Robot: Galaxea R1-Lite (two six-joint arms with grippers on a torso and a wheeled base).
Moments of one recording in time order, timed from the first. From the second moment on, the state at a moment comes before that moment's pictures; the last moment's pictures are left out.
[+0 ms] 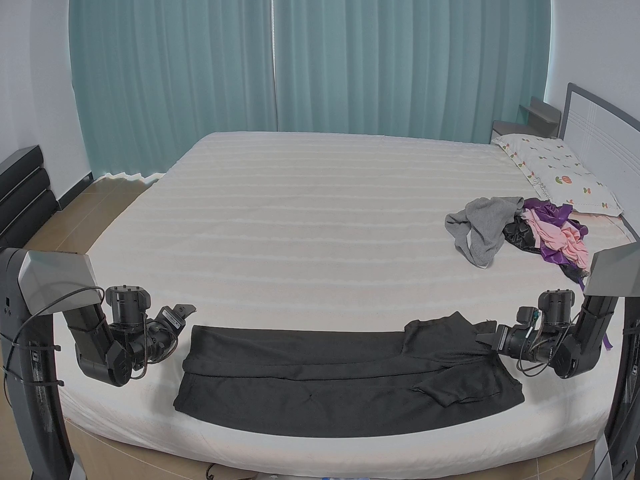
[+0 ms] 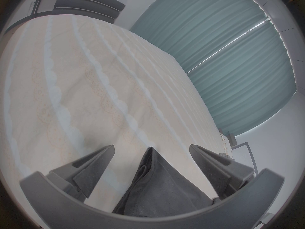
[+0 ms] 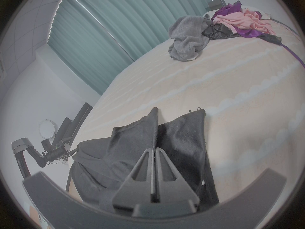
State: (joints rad) left arm -0.01 2.35 -0.62 -1.15 -0.10 -0.91; right arm -0.06 2.36 -0.53 -1.17 0.48 0.35
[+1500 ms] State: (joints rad) left arm -0.13 2.18 -0.52 -0.87 -0.09 -0.90; right arm -0.04 2.14 -0.19 -1.28 0.32 0.63
